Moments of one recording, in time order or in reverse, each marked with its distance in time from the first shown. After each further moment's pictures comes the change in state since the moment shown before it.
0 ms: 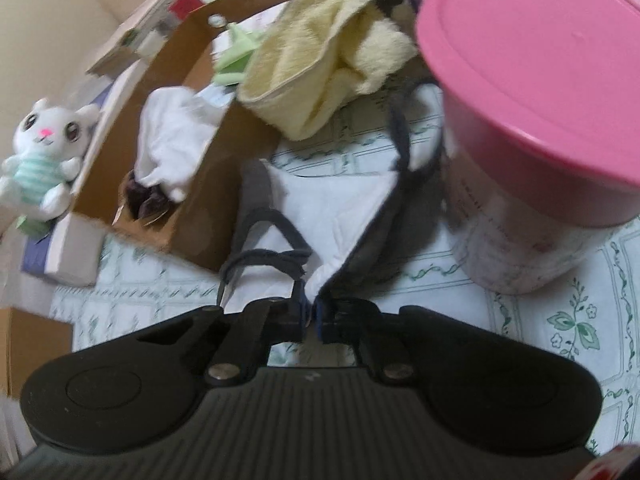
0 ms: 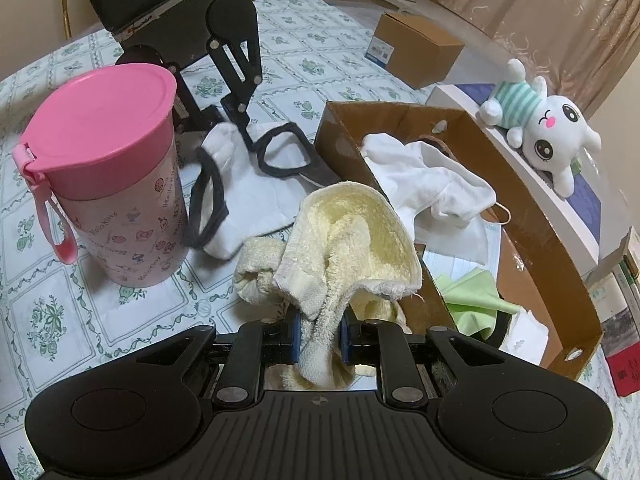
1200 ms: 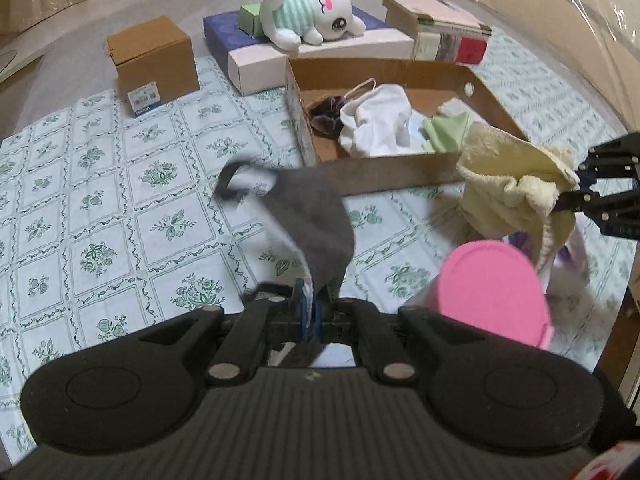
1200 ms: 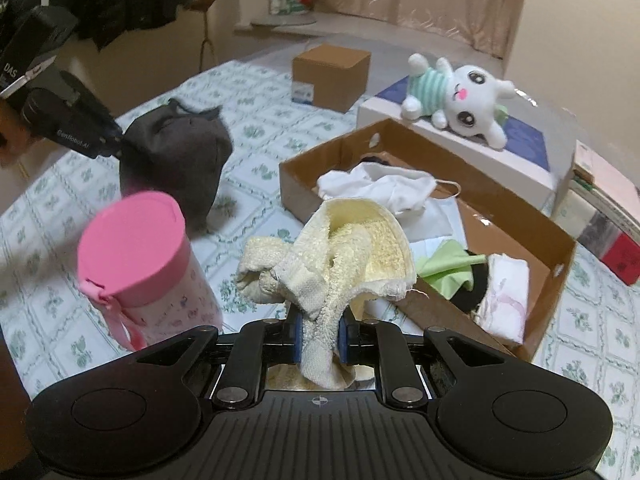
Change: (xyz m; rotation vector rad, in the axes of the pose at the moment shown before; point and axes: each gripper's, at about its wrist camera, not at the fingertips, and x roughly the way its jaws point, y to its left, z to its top) left arm -0.139 0.027 -0.015 -1.120 0.067 0.096; right arm -0.082 0.001 0.002 0.398 -0.122 -0.032
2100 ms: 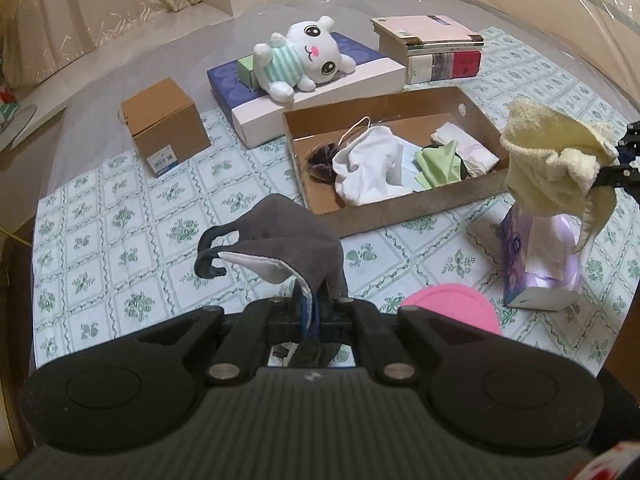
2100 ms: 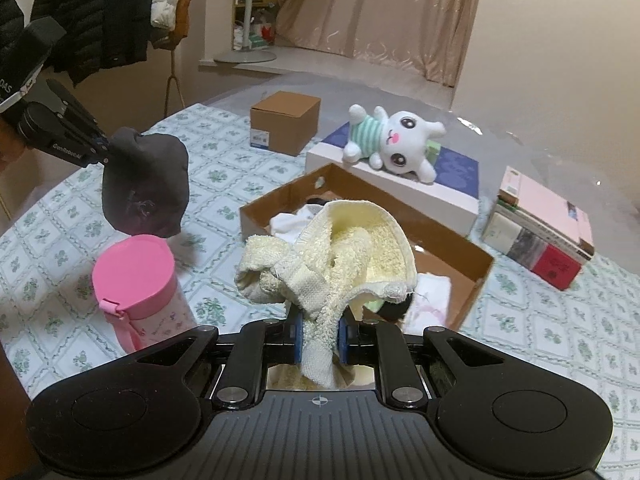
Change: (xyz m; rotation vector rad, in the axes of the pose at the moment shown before) left arm -0.045 -0.051 0.037 0.109 -0.044 0.122; right arm -0.085 -0.012 0.001 0.026 -0.085 -0.121
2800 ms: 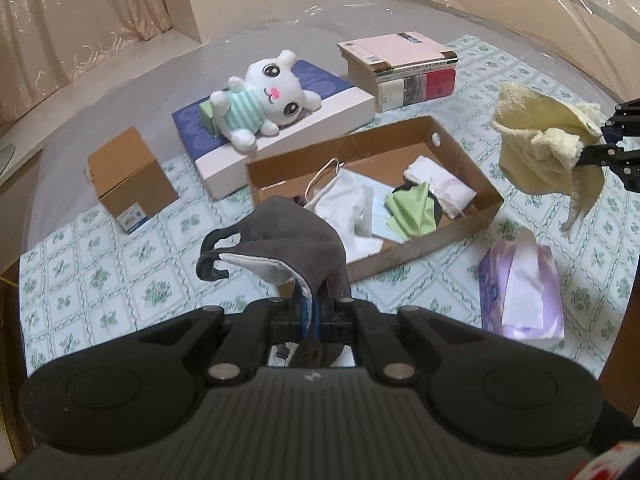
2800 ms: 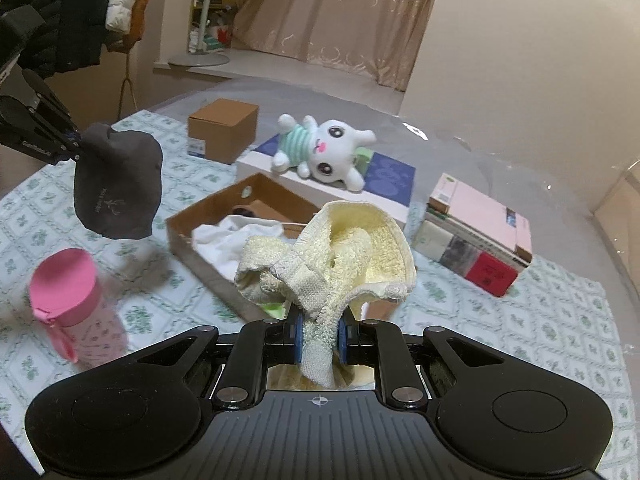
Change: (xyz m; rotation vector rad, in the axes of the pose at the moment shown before) left arm 0.014 -0.034 0.063 0.070 -0.041 -0.037; right arm -0.013 -0.057 0.019 -0.001 -0.001 -0.145
